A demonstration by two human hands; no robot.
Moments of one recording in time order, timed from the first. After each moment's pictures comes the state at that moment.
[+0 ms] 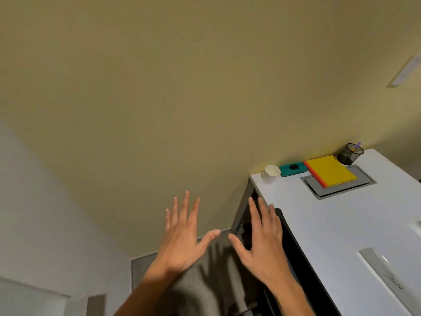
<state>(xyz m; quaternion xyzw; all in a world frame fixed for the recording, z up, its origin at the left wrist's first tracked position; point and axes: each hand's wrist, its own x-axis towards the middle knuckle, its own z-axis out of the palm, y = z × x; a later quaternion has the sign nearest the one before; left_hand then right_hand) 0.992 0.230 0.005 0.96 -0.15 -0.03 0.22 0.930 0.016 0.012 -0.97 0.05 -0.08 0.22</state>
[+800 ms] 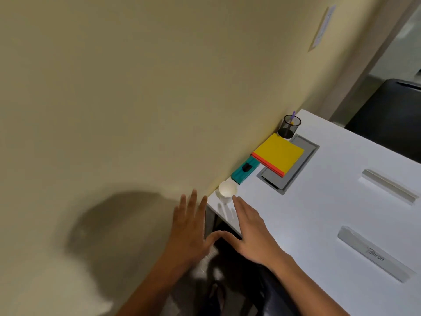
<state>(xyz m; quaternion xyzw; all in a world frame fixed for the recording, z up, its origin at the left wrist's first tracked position) 1.249 0.033 -0.020 0.89 -0.42 -0.12 0.12 1.127 -0.130 -0.022 -0.93 0.23 0.05 0.28</state>
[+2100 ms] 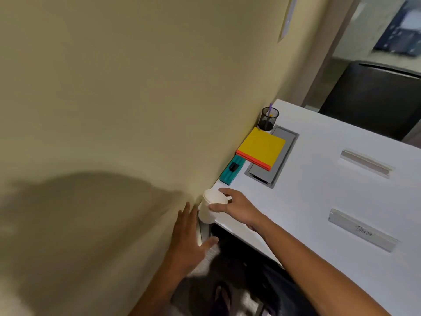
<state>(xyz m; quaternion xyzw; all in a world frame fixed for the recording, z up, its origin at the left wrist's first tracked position) 1.278 0.017 -0.040 0.84 -0.37 -0.27 0.27 1.206 -0.179 -0.038 -0.71 0.37 0.01 0.59</state>
